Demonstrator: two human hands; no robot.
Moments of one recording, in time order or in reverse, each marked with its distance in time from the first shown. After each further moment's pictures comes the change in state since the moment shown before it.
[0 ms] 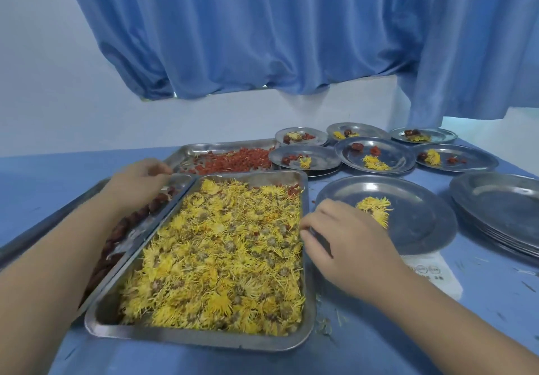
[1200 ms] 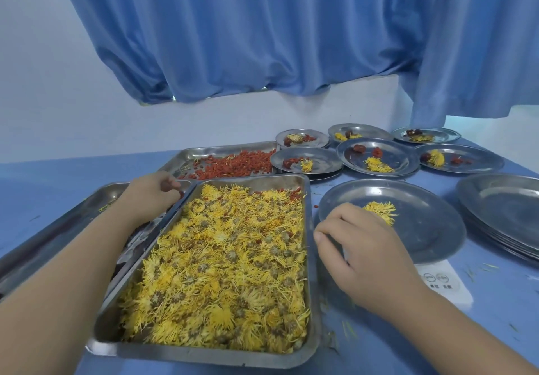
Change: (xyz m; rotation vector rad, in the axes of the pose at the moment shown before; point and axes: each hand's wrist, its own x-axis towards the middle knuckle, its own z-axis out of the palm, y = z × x) left_hand 0.012 -0.001 0.017 0.075 -0.064 0.019; right_hand -0.006 0.010 0.005 0.116 0.225 0.005
